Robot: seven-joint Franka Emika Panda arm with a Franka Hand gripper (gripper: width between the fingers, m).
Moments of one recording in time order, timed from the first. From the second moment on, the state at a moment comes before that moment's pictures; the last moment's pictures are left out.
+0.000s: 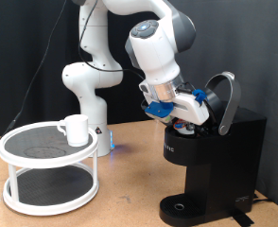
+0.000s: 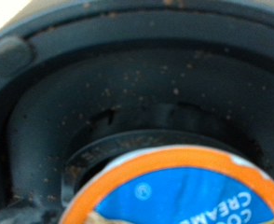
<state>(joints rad) 0.17 0.00 -0.11 -2.17 0.55 2.08 1.90</state>
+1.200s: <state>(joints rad) 0.14 -0.07 -0.14 -2.18 0.58 1.96 1.84</state>
